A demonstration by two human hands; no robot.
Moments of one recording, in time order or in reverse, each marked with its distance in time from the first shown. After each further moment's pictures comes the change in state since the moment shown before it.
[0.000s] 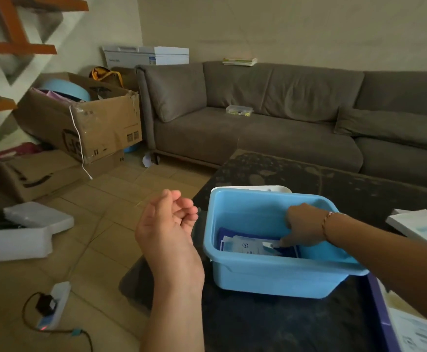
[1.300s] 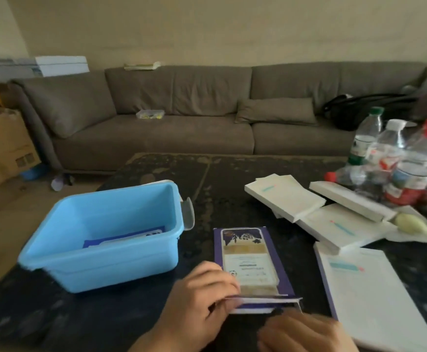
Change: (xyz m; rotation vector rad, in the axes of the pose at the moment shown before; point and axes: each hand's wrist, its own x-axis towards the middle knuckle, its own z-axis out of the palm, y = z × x) left_hand -0.165 -0.169 0.000 0.858 -1.522 0.777; right_hand -0.246 0.121 0.171 0.401 1.186 -0.214
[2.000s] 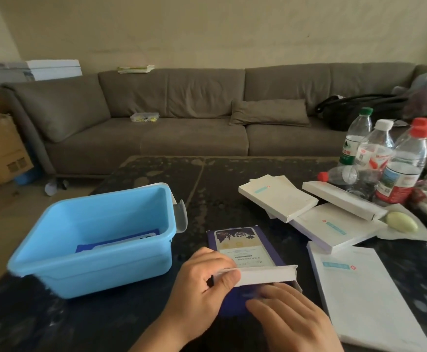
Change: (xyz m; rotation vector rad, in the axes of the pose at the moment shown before) left_hand 0.026 0.015 0.004 -0.258 0.047 -0.356; right_hand -0.007 0.017 -0.003 -0.154 -0.307 -0.113
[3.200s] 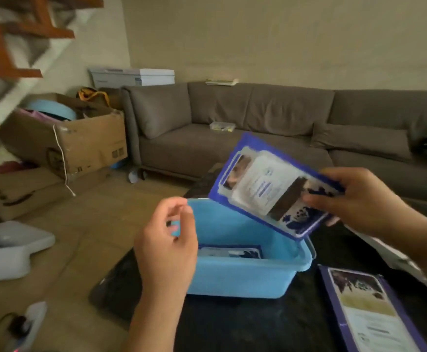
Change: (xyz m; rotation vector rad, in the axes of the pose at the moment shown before) left_hand -0.024 -0.017 -0.206 0.203 0.942 -0.260; right_hand 0.252 -0.028 -0.040 0.660 -0.153 0.395
